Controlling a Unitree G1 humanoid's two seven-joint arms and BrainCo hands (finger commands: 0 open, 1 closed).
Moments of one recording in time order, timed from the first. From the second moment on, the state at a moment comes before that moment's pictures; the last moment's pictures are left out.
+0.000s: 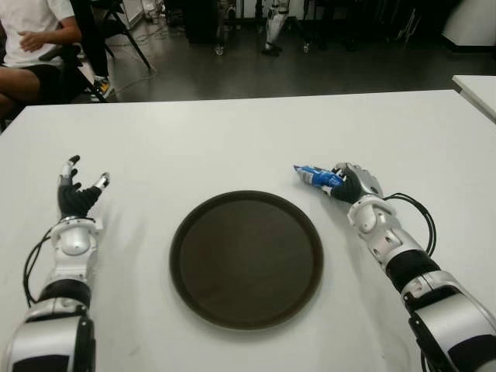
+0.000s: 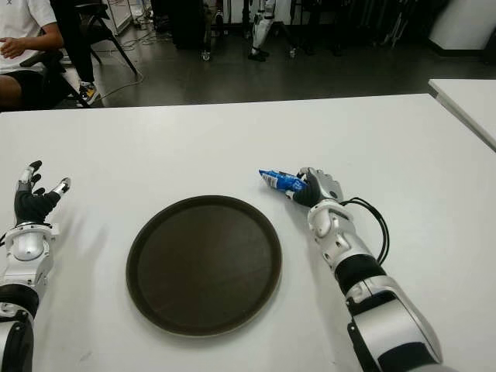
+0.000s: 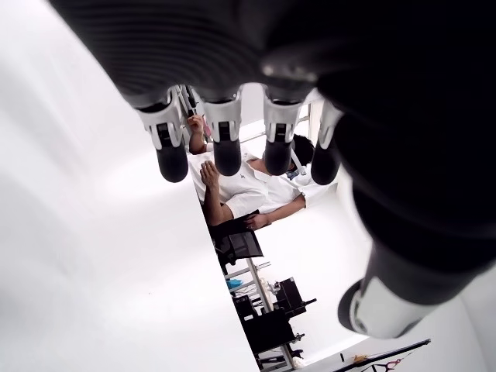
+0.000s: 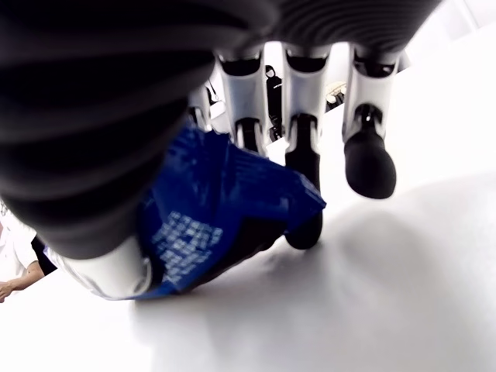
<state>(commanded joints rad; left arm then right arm) -0.51 0.37 0.17 1.13 0.07 -0.46 0.27 -0.59 -0.21 0.31 0.92 -0.50 0.00 -0.30</state>
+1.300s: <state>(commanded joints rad) -0.52 0.36 0.17 1.14 0.06 -0.43 0.28 -0.50 -0.11 0.14 0.81 -0.28 -0.64 -0.27</state>
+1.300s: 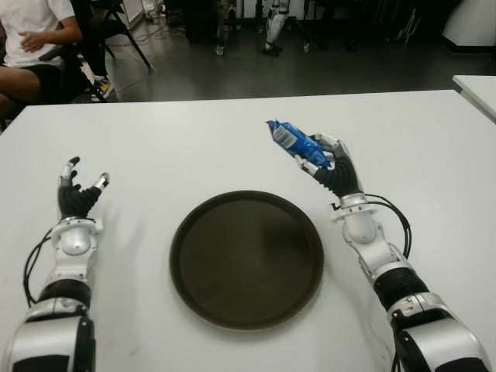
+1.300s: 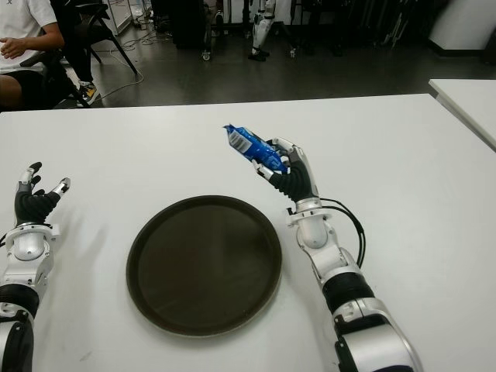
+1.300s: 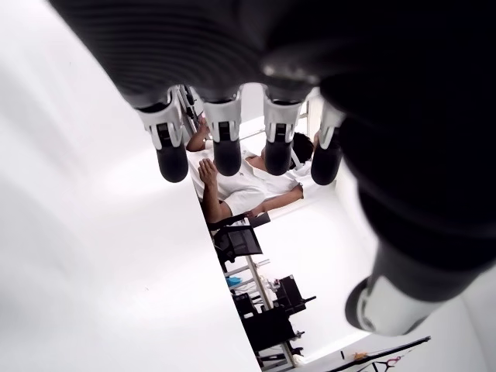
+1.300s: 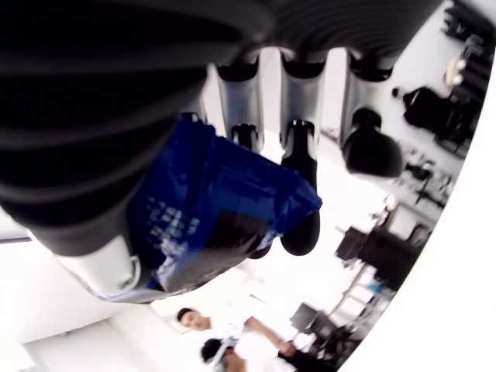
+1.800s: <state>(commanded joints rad) -0.51 0.36 0.16 1.11 0.07 -0.46 0.27 -0.52 -0.09 0.15 0.88 -0.28 -0.64 -0.23</state>
